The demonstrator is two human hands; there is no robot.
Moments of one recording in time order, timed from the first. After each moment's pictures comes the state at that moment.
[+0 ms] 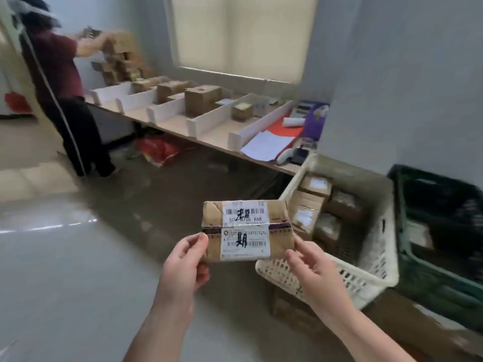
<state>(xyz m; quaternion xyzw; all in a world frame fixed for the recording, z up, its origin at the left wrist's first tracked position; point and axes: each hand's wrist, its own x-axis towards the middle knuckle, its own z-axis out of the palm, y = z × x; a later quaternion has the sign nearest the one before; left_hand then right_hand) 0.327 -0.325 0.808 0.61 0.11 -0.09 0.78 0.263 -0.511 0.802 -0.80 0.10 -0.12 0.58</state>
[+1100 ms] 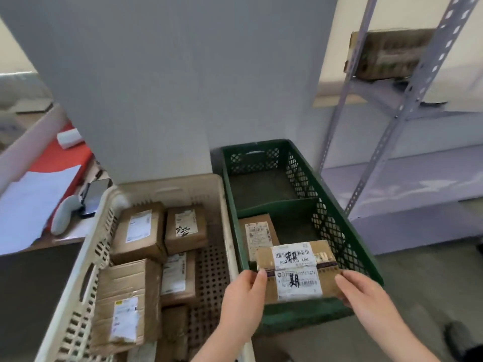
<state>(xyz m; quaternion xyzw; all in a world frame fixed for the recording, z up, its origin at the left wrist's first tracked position) 0.387 -0.914 0.701 0.80 -0.27 -0.38 0.37 0.200 -1.006 0.710 -0.60 0.61 -0.15 0.48</state>
